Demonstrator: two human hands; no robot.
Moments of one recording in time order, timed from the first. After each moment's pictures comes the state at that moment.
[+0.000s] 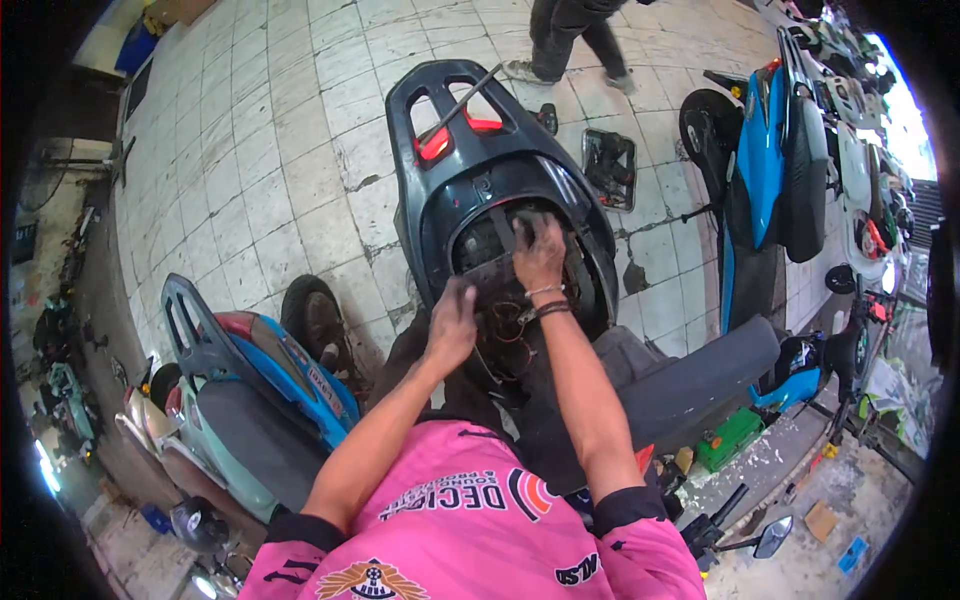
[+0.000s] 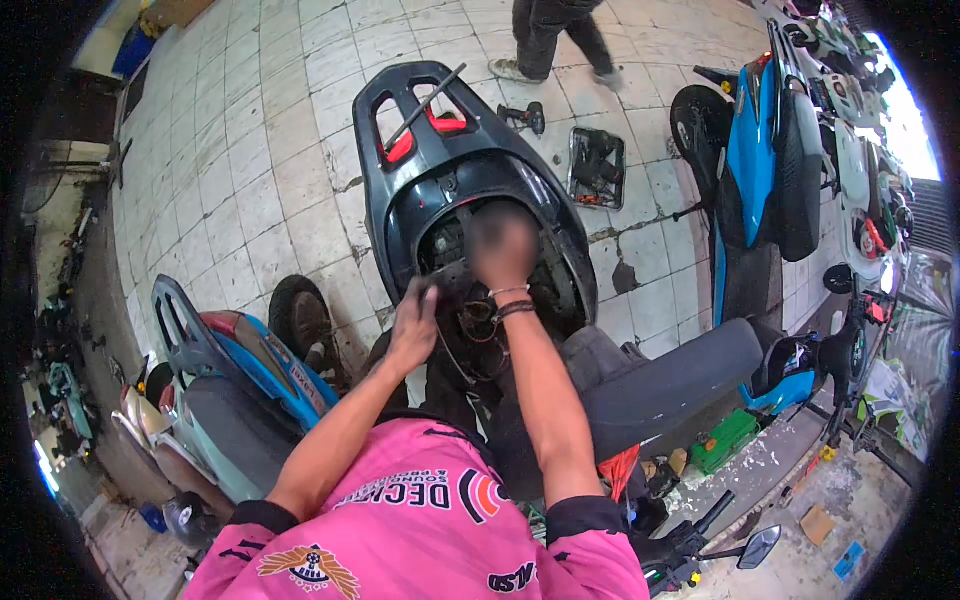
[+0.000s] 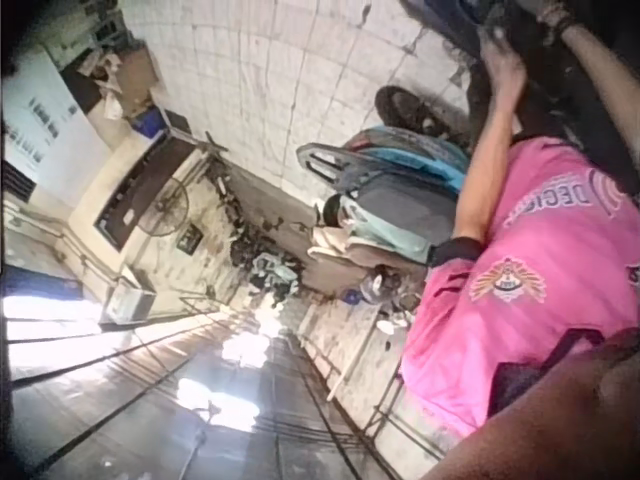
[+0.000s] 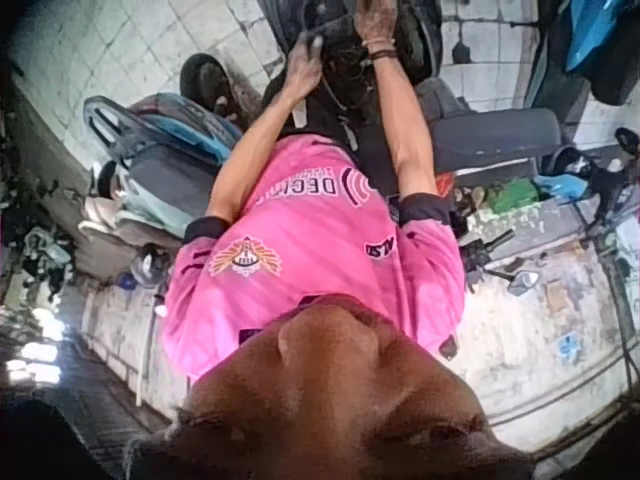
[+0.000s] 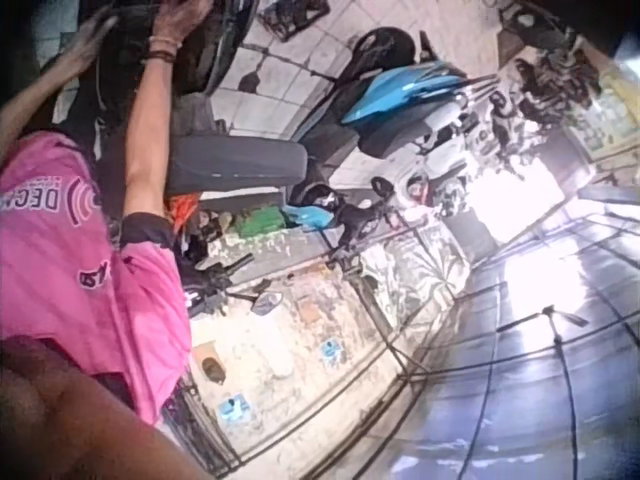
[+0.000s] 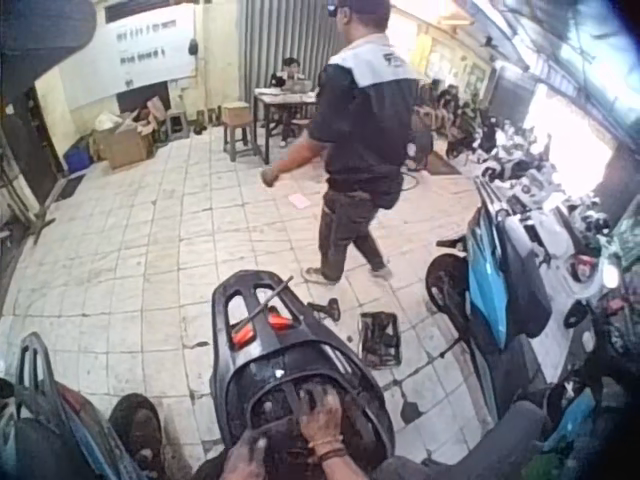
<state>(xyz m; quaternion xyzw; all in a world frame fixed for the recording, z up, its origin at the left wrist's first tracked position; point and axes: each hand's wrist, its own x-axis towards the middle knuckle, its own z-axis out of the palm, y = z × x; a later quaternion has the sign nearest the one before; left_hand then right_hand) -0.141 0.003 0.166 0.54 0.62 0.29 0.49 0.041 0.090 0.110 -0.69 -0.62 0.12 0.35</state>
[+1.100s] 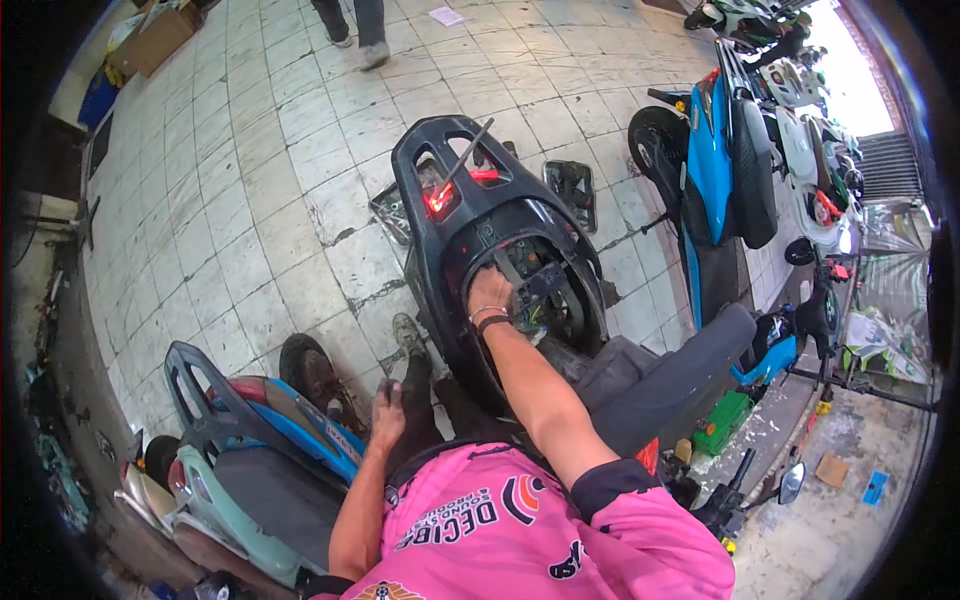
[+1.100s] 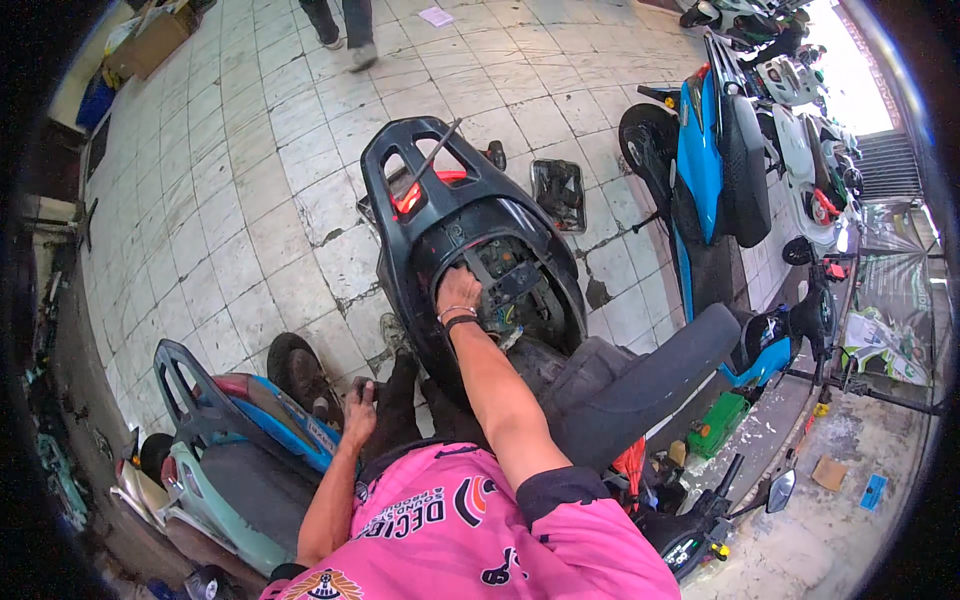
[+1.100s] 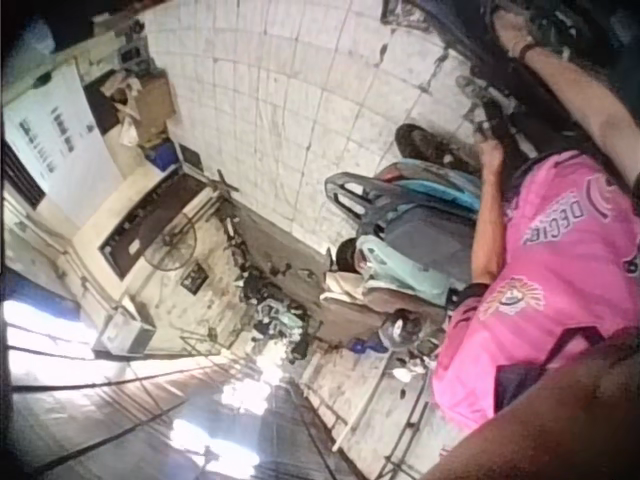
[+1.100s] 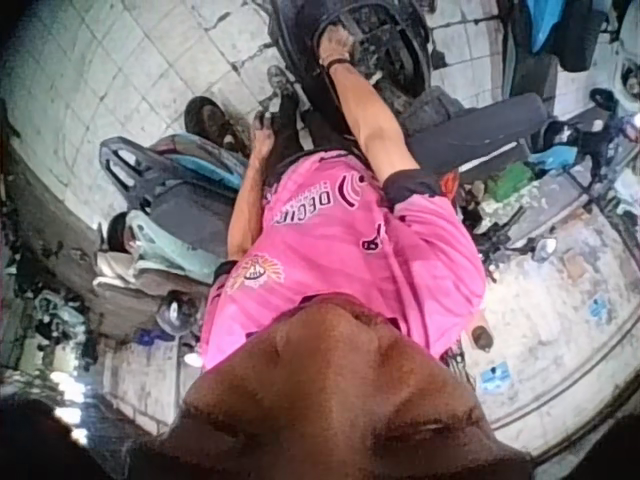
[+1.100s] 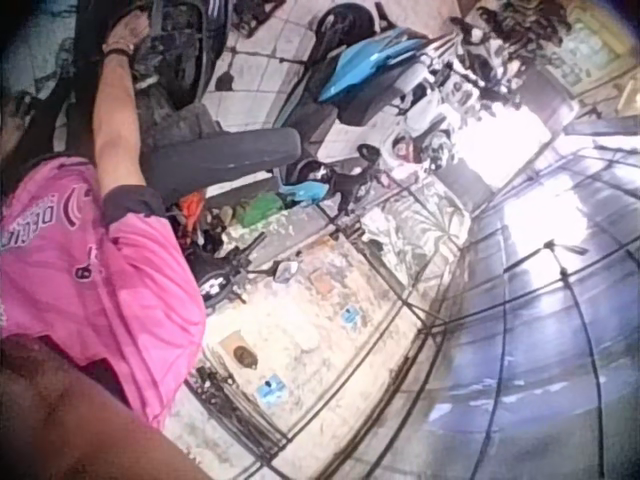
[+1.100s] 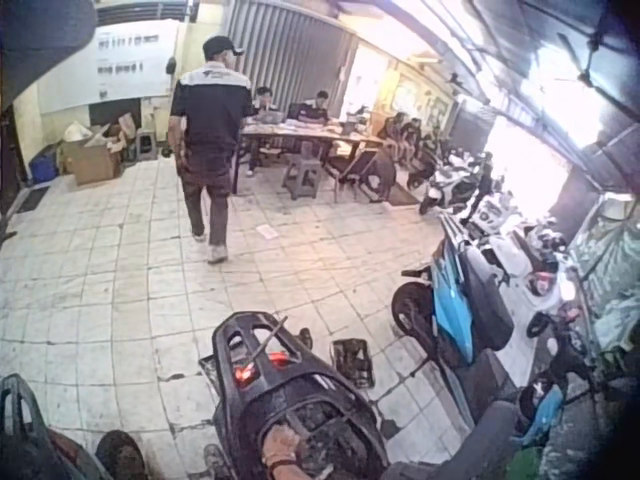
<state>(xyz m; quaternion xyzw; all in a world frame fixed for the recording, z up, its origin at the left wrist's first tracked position) -0.331 -0.082 0.102 0.49 0.72 0.14 0.48 -0.067 0.110 0.064 -0.82 -0.56 0.10 0.01</state>
